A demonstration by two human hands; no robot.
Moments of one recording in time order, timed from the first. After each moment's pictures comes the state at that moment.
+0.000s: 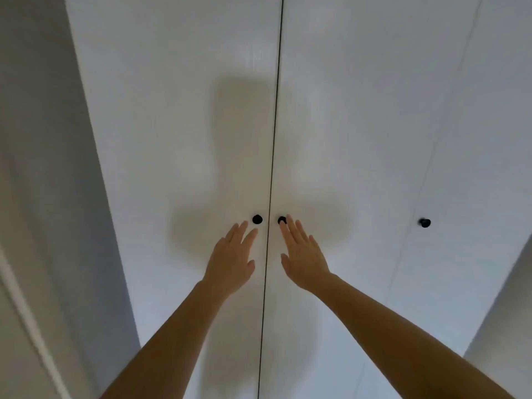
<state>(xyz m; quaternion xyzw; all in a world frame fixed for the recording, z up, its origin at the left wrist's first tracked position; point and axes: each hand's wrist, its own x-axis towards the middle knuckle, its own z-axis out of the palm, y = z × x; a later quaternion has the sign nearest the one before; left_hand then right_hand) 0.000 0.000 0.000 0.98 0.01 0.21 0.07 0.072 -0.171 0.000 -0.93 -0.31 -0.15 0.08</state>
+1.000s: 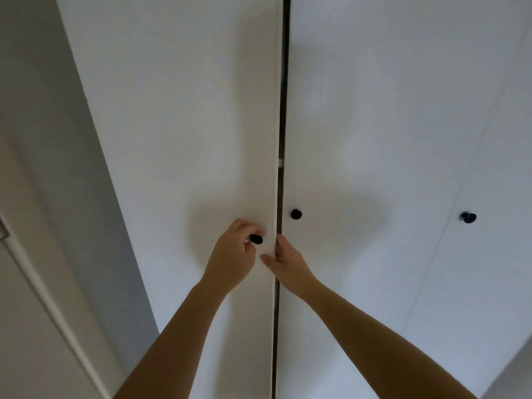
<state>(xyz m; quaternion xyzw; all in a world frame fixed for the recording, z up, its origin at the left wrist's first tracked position) 0.013 0.005 -0.001 0.88 -0.02 0.37 0.29 0.082 -0.127 -0.029 -0.80 -0.30 0.07 0.51</state>
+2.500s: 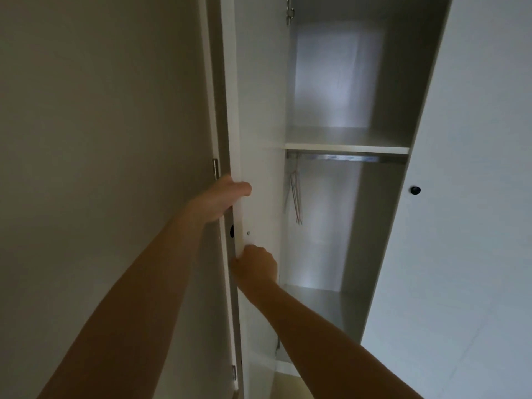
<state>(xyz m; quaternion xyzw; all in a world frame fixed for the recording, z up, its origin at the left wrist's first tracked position) -0.320 0.233 0.121 0.80 0.18 0.16 0.56 -0.294 0.154 -0.017 -0.89 -0.28 0.01 0.35</state>
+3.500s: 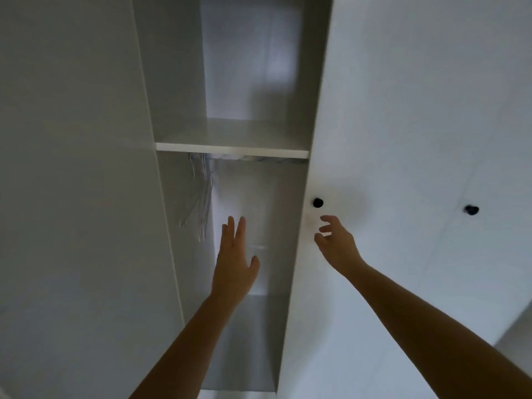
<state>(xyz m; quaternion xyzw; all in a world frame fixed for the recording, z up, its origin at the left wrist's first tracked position) -0.052 0.036 -0.042 0.89 0.08 0.30 0.33 0.062 -0.155 -0.003 -0.88 -0.16 -0.05 0.44</state>
